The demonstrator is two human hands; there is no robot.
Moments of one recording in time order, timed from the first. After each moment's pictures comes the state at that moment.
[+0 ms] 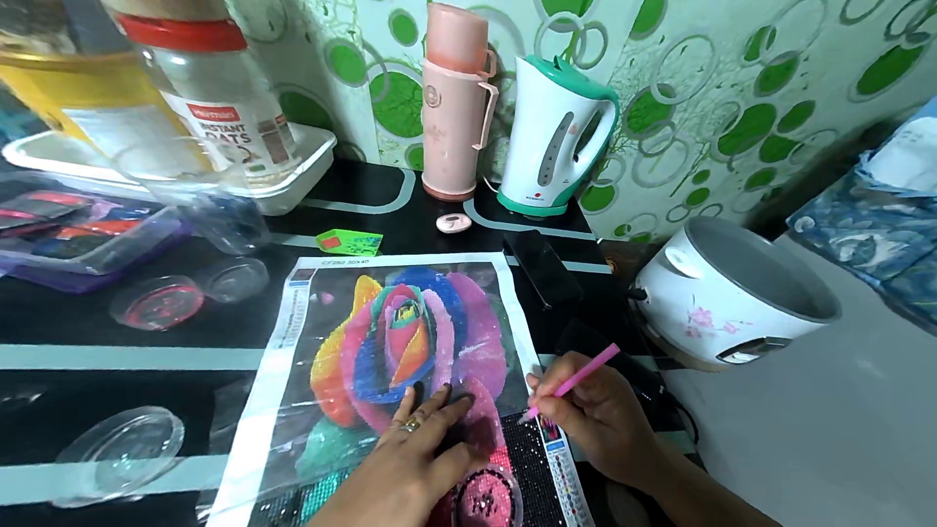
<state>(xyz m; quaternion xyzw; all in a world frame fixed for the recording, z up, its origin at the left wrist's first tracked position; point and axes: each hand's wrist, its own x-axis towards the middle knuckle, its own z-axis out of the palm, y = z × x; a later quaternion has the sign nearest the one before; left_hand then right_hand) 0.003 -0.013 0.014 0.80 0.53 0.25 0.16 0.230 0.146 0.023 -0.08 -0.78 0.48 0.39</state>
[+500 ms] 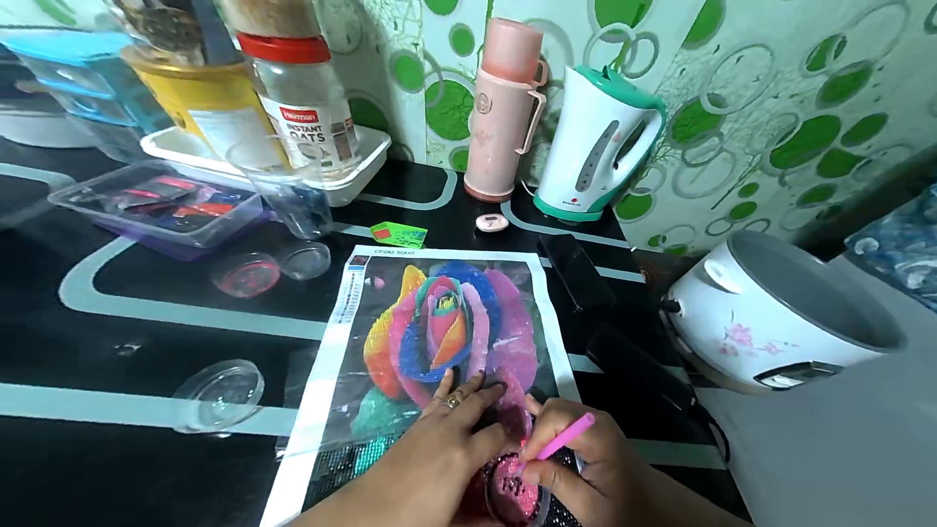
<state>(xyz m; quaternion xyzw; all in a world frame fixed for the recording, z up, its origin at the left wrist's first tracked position) 0.006 -0.011 0.012 0.80 0.53 0.27 0.11 0.214 0.112 0.016 0.00 -0.86 0.40 0.33</state>
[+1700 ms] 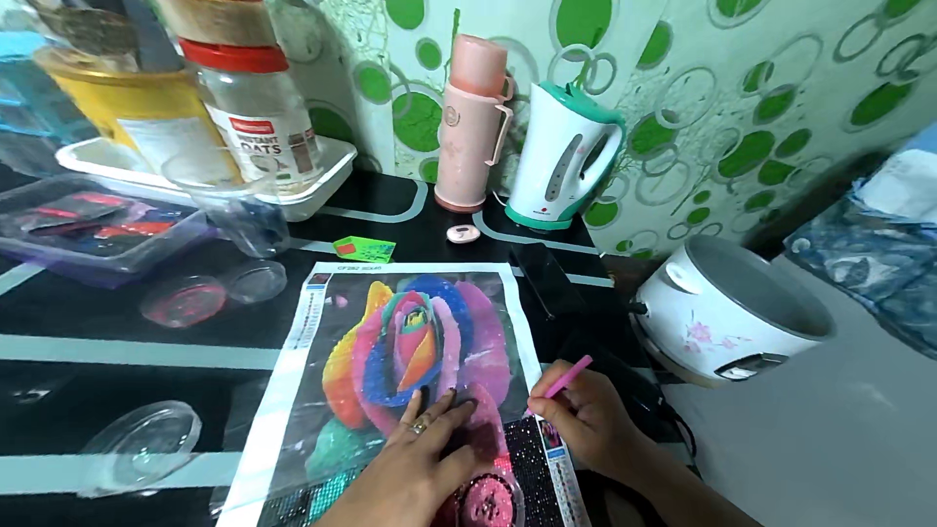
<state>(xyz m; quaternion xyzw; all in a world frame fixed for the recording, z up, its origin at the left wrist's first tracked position) 0.005 -0.011 0.010 0.80 0.53 0.26 0.13 0.230 0.155 0.015 -0.11 -0.84 0.40 0.35</state>
